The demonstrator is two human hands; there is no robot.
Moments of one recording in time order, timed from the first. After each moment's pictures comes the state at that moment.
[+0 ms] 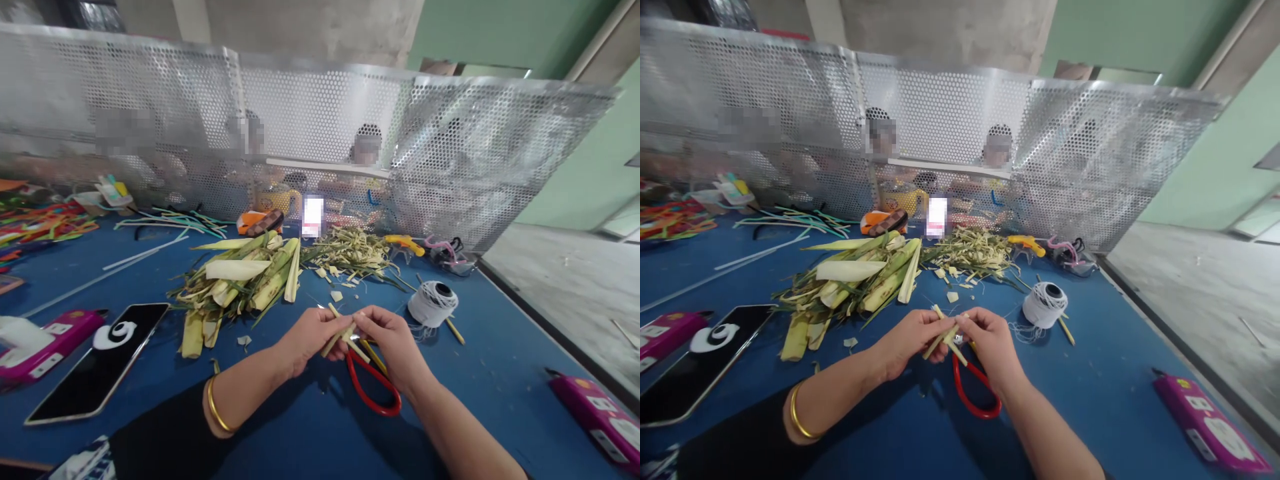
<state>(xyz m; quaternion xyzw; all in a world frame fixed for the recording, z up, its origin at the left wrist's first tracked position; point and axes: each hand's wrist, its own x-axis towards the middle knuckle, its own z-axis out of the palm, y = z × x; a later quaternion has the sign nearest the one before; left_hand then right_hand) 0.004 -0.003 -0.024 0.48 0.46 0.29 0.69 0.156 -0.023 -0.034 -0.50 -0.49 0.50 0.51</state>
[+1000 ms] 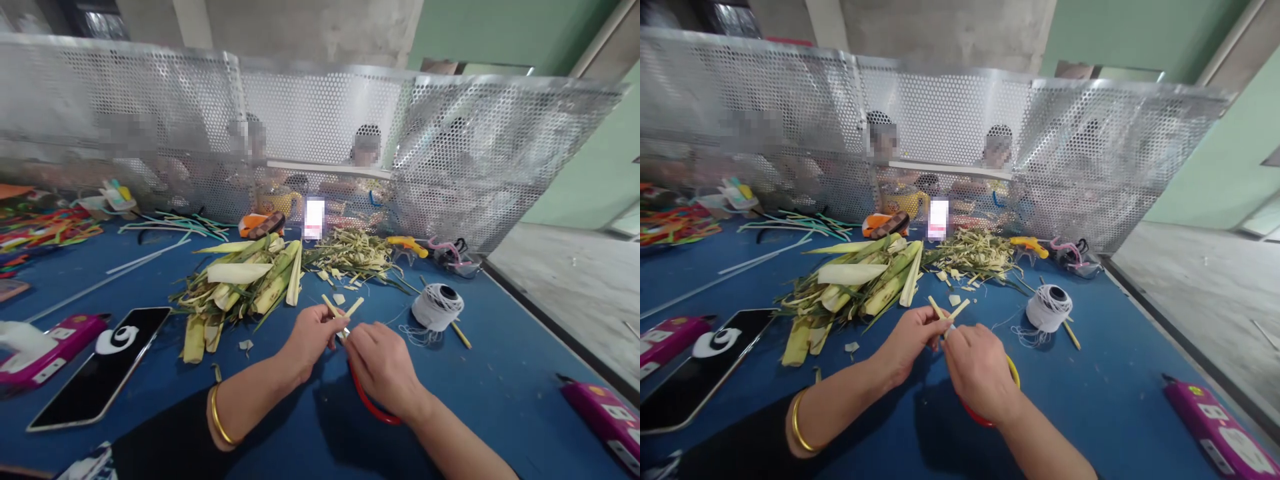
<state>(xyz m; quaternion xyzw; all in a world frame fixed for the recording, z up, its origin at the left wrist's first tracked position) 0.007 -0.001 -0.030 0.47 0.45 0.43 0.62 0.152 -0.035 -0.043 -0.40 -0.84 -0.07 0.35</state>
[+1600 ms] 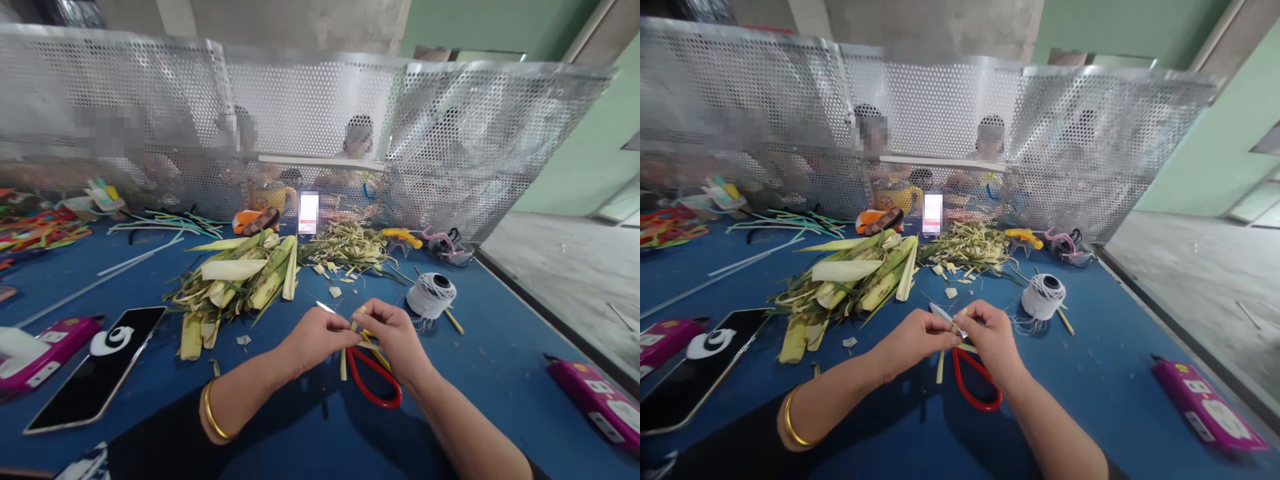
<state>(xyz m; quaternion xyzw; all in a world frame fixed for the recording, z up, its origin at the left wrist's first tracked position) 0.002 -0.008 -0.019 0.66 0.43 0.25 0.57 0.155 -0.027 -0.035 -0.50 -0.51 0.47 0.52</state>
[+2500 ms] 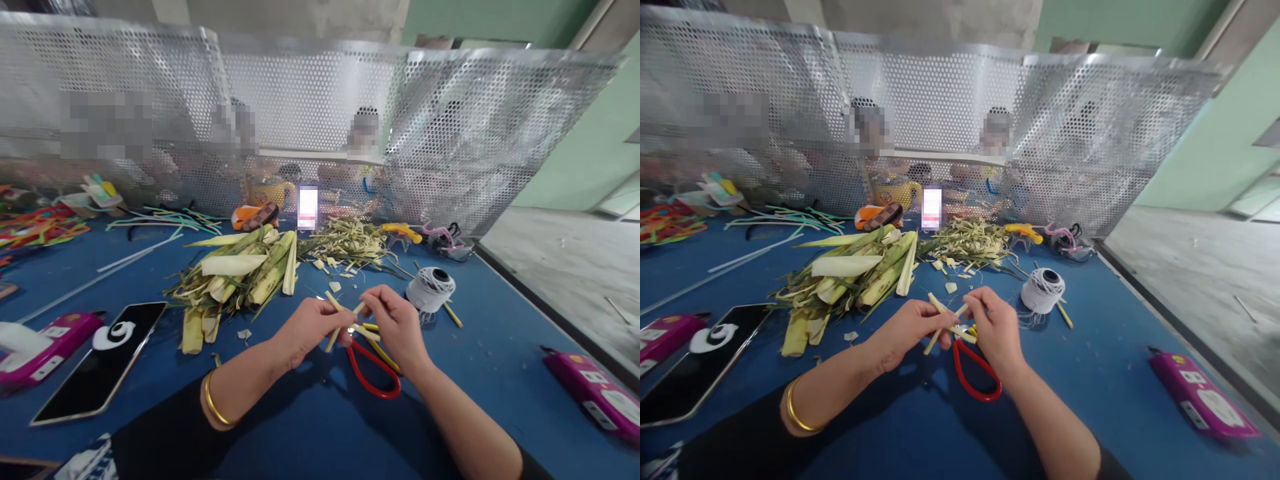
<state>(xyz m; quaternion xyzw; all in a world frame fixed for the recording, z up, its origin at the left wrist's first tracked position) 0.001 -0.006 -0.014 0.54 0.44 0.29 0.65 0.166 -0.025 -0.034 -0.54 -0.59 0.26 0.53</state>
